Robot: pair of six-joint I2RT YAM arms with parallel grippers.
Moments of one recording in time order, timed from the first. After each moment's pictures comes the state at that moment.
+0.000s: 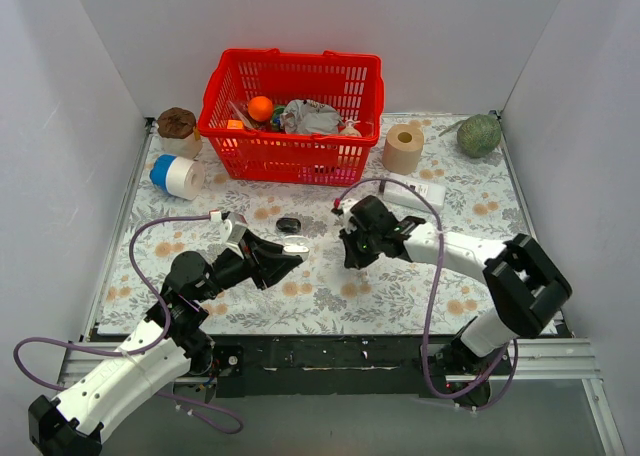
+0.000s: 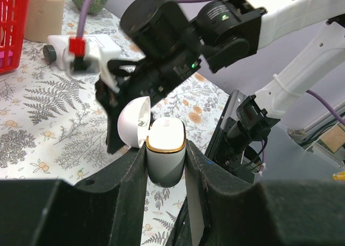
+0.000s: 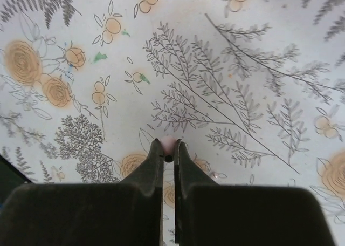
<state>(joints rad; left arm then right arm) -0.66 0.49 0.35 0.25 0.42 -0.49 0.82 1.57 0.89 -0.34 -0.15 0.16</state>
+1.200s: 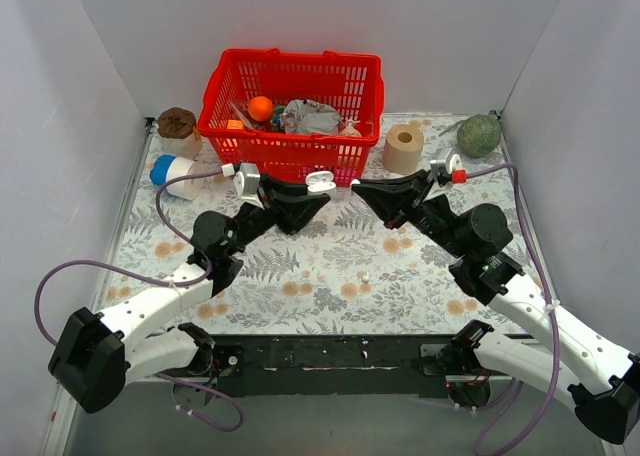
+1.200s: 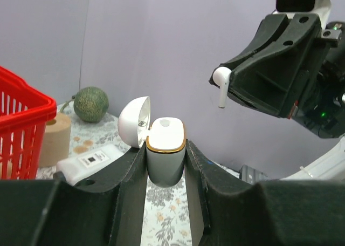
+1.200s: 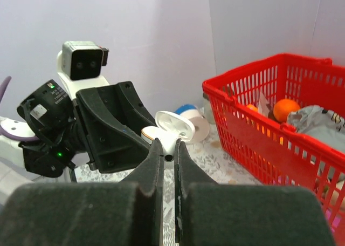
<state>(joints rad) -0.66 1.05 0.57 0.93 0.40 -0.49 0.74 0.83 0.77 0.39 -0.26 0.32</state>
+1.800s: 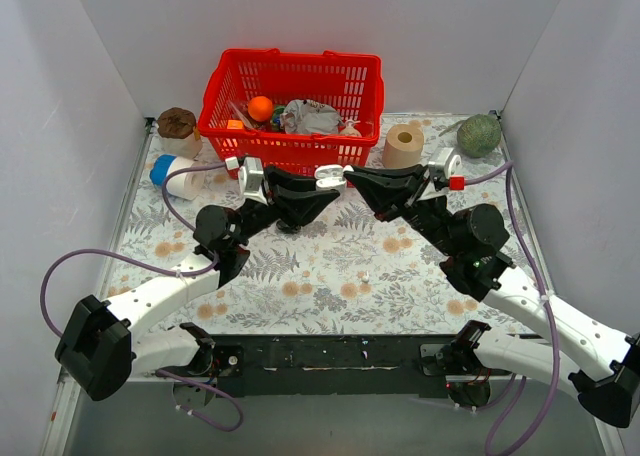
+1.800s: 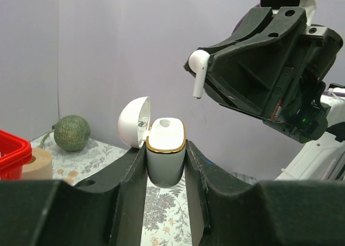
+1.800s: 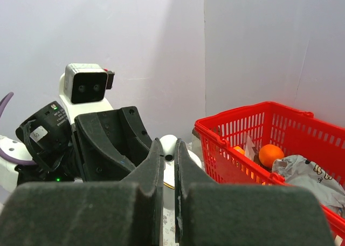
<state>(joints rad) -0.67 1.14 0.67 1.04 0.48 -0.51 0.85 0.89 0.83 0.55 -0.14 0.17</state>
